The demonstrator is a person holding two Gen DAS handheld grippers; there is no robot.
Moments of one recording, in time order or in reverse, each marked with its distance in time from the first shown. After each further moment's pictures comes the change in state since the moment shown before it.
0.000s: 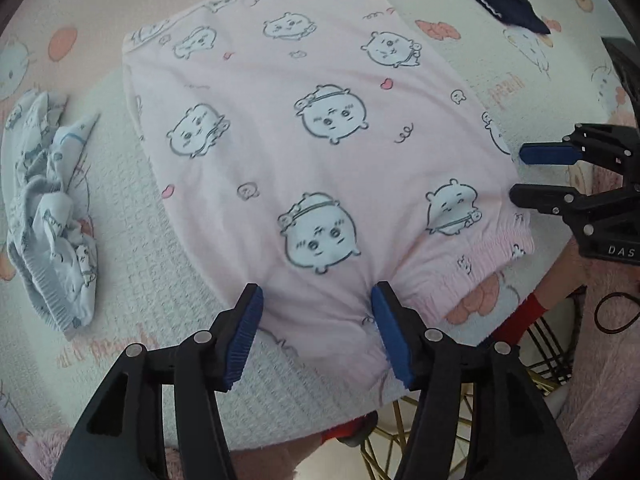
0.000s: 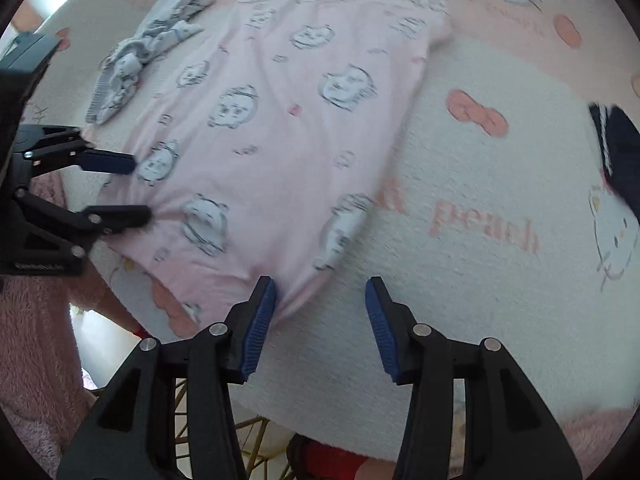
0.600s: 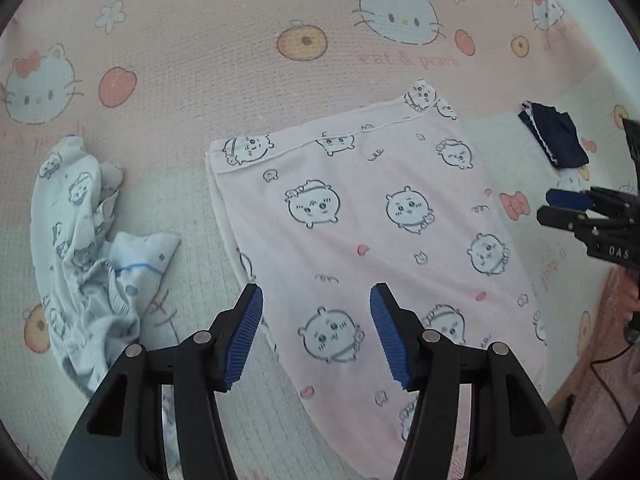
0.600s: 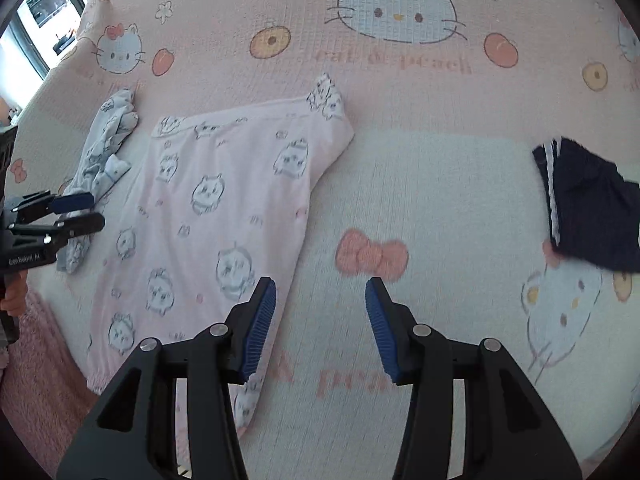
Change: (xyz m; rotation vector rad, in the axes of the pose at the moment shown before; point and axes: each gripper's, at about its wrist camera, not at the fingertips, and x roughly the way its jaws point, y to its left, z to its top) left arm 0.014 0.042 0.131 -0.076 -0.270 0.131; right arm -0.024 -0.083 0.109 0.171 -0.184 -0.065
